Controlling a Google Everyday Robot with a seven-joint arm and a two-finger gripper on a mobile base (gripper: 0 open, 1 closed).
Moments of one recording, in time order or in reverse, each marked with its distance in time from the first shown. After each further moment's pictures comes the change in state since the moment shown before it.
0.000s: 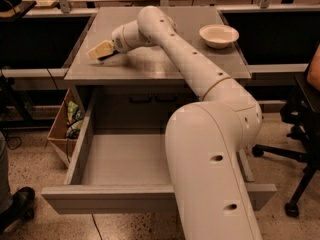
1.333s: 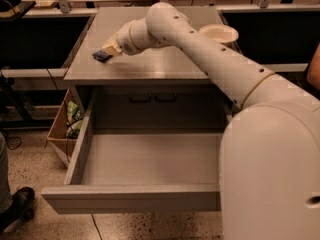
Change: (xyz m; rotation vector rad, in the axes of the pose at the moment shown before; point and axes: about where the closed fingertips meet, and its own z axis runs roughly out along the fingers) arm -0.004 0.052 -0.069 0.026 0.009 -0.336
